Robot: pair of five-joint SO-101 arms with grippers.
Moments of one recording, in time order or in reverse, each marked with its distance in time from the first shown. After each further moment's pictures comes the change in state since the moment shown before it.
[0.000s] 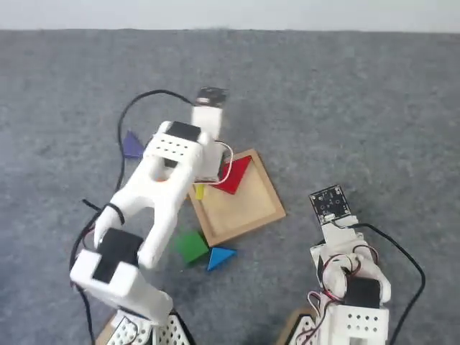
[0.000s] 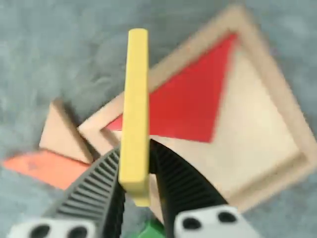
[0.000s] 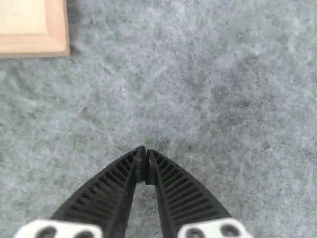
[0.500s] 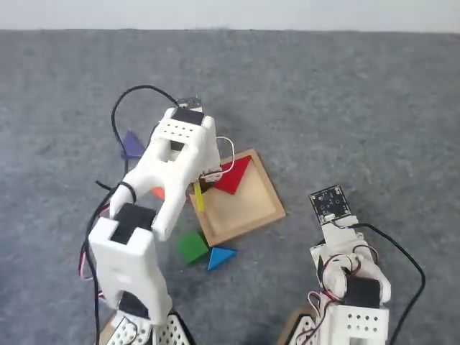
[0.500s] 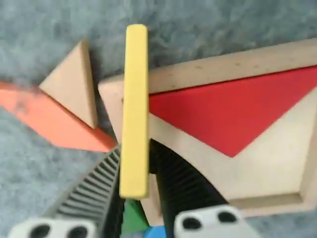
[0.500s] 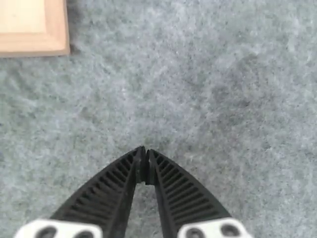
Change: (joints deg) left arm -0.6 13.2 -13.9 14.7 18.2; right arm 0.0 0.0 0.0 0.0 0.0
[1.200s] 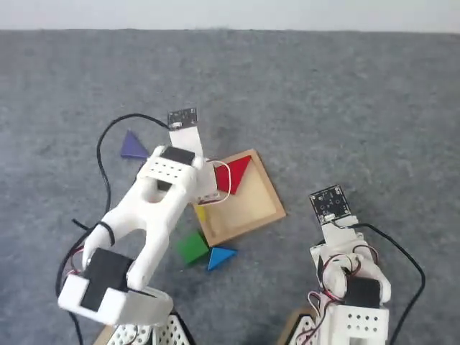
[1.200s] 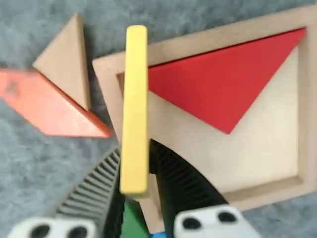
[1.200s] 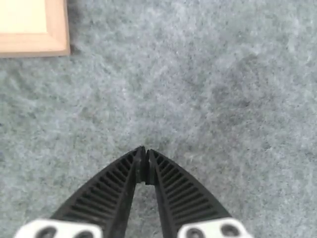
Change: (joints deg) left arm 1.9 -23.6 31.6 -21.5 0.1; right arm 0.0 0.0 0.0 0.0 0.0
